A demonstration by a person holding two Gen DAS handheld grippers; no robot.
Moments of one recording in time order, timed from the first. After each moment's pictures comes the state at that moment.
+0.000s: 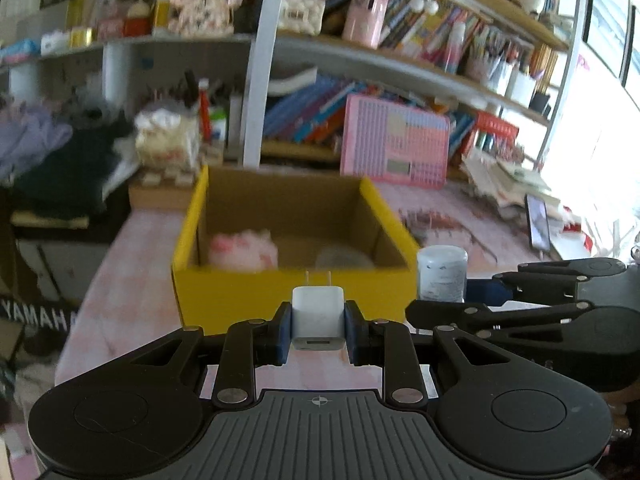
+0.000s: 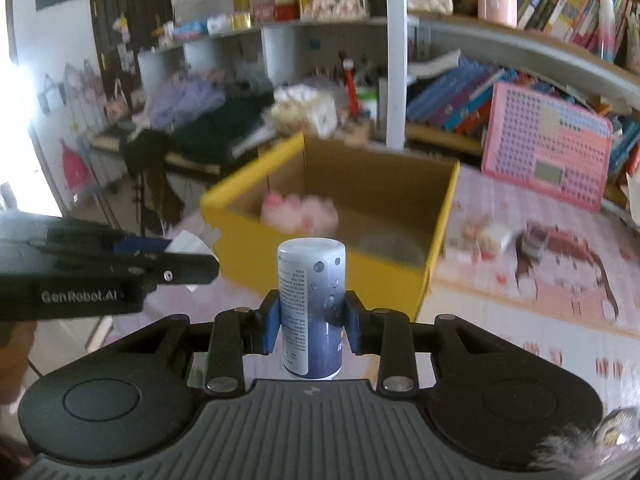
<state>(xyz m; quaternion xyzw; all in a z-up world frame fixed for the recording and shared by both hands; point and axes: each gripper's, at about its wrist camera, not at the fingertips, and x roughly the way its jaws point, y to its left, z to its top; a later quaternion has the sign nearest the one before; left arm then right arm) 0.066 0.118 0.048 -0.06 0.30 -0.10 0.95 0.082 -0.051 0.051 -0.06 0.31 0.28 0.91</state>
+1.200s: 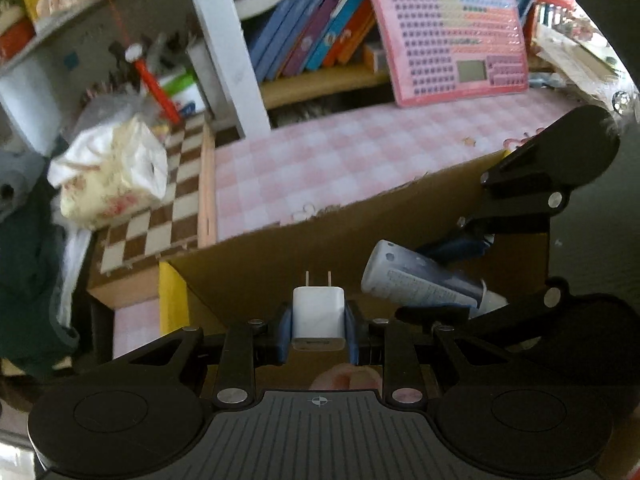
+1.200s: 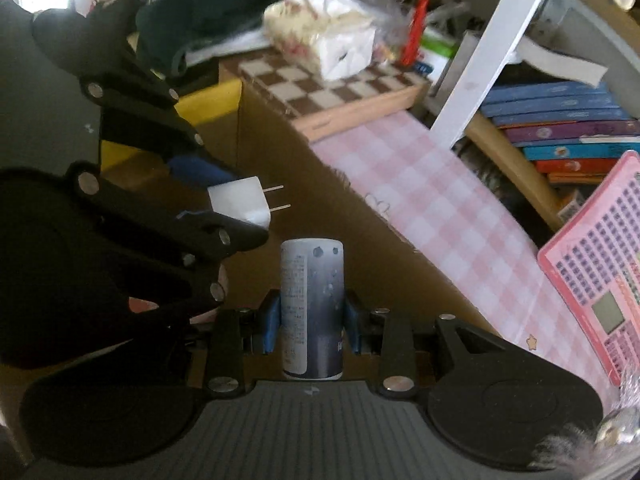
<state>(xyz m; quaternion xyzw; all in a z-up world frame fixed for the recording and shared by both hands) 0.332 0.107 -0.011 0.12 0.45 -0.08 0.88 0.348 0.046 -0.012 -0.29 0.41 0.34 0.80</state>
